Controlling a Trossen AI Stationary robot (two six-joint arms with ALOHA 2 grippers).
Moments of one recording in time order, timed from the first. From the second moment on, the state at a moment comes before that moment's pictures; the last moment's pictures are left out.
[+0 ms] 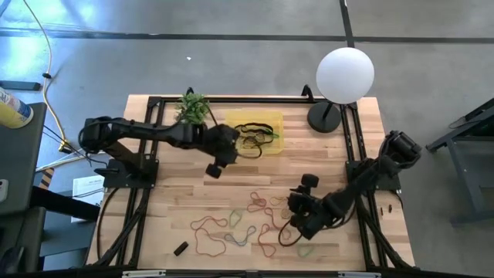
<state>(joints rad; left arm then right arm) 0.21 1.50 1.04 -0.45 0.08 0.64 0.67 1.65 0.95 -0.65 0.75 0.74</state>
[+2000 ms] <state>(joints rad) -0.41 1.44 1.04 -0.72 -0.33 0.13 0.57 1.58 0.74 -0.40 0.10 0.79</state>
